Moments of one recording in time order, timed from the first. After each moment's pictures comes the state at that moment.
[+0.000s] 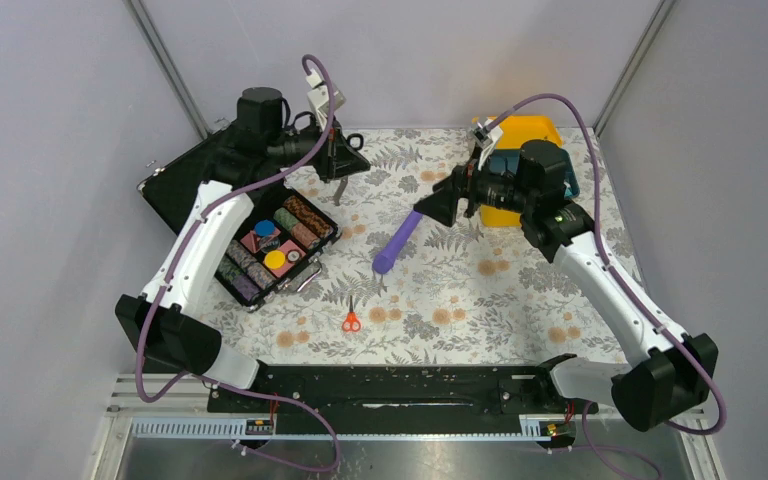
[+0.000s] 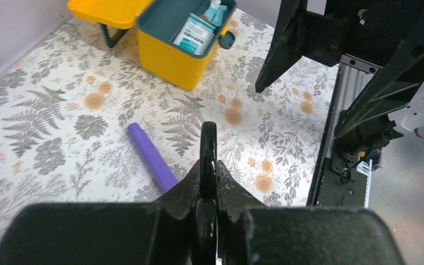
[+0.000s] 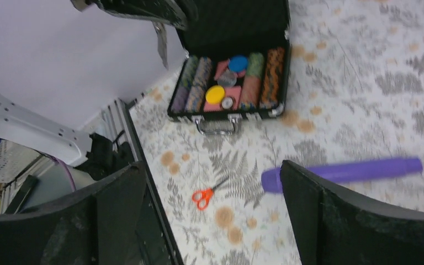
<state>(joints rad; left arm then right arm) -0.33 1.47 1.60 -0.51 0.88 0.04 0.39 1.22 1.16 -0.24 -0.73 0.25</state>
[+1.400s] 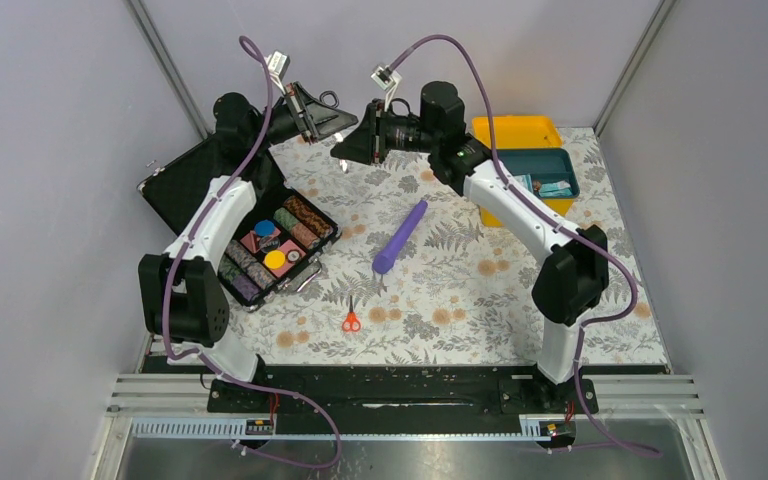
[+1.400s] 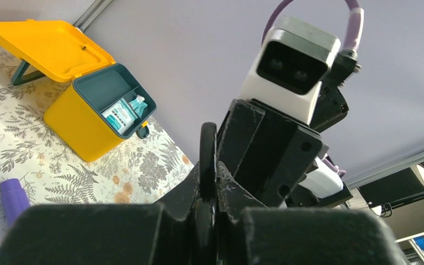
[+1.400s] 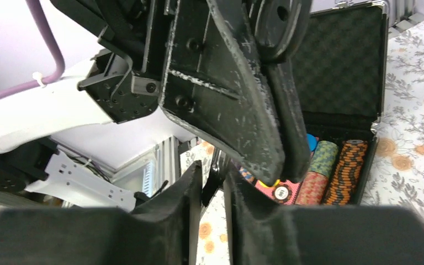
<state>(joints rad) -0.12 1.63 1.41 0.51 1.02 -1.18 0.62 1.89 1.82 0.06 -0.81 0.52</state>
